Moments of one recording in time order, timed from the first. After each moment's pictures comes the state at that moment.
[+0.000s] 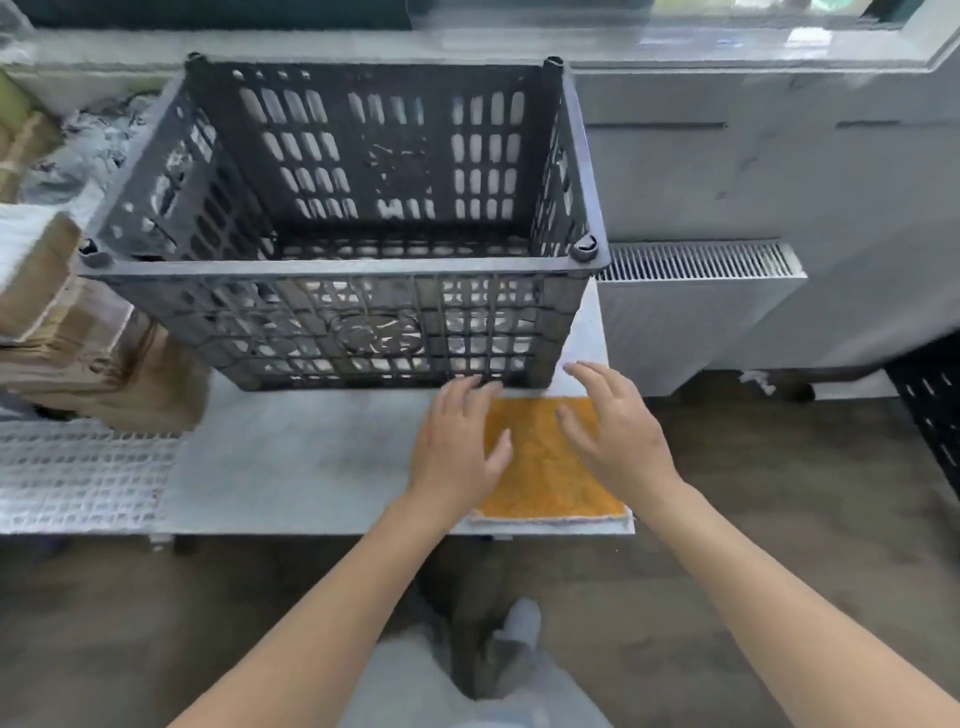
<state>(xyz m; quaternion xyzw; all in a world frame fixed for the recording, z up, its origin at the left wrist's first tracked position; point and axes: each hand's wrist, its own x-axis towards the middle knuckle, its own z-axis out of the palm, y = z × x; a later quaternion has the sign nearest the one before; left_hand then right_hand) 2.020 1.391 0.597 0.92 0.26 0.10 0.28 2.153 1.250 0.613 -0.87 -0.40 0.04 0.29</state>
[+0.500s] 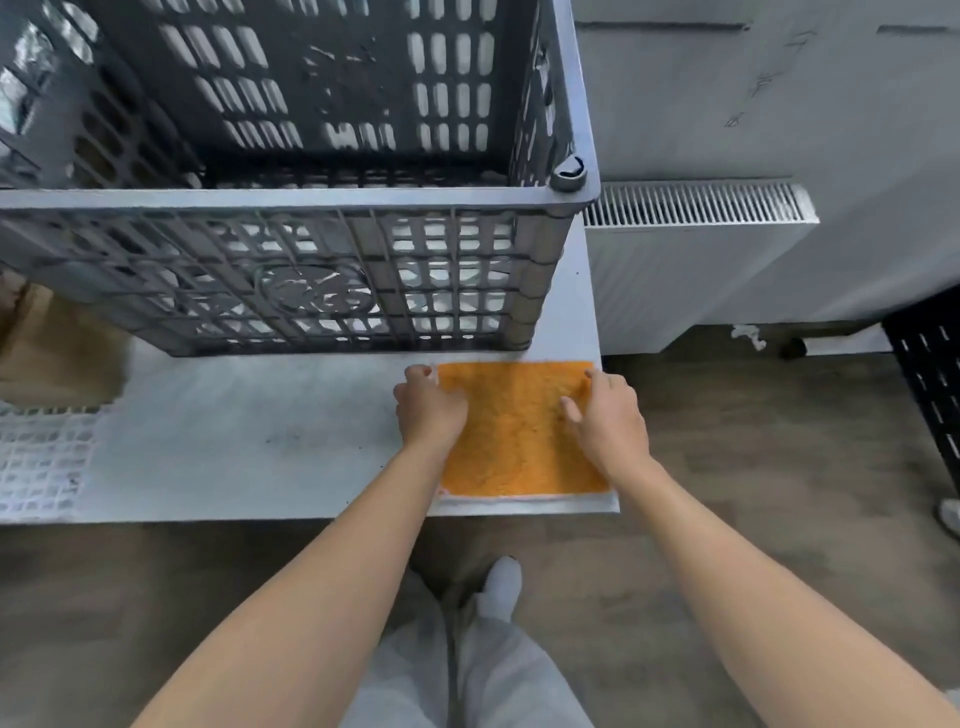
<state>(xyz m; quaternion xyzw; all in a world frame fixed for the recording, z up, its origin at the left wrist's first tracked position) 2.077 1.402 0.515 0.67 0.58 -0.02 0.47 2.192 1.240 0.513 -0.94 -0.20 0.22 0.16</state>
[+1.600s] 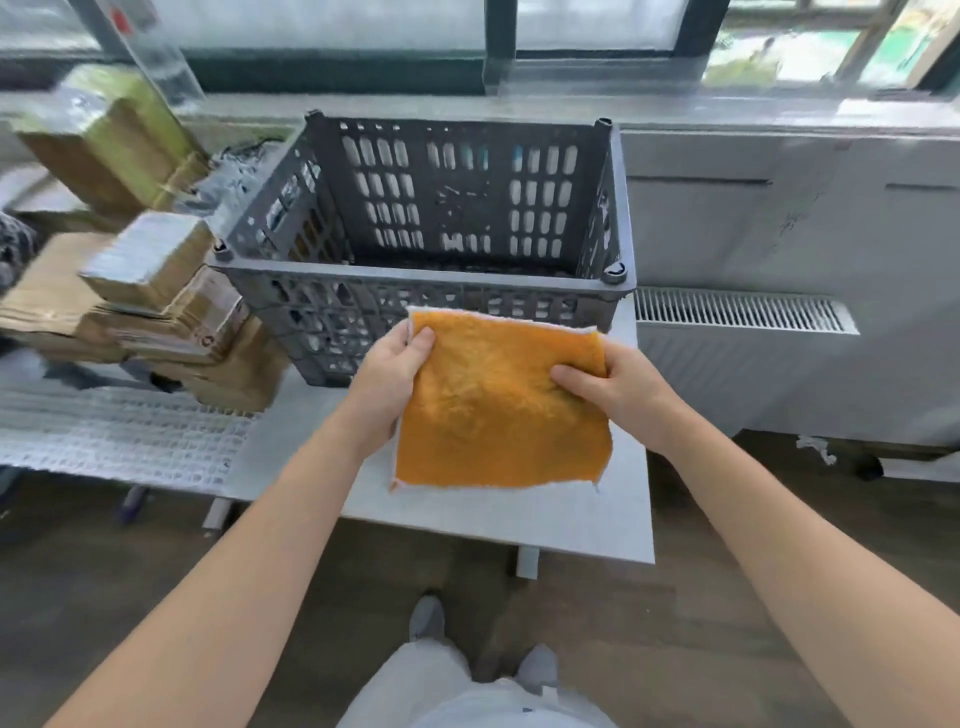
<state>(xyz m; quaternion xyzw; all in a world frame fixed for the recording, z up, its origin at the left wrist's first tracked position) 1.982 1.446 0.698 0.60 0.37 0.21 0.68 2.161 1.281 0.705 -0.71 -0.38 0.38 0.46</state>
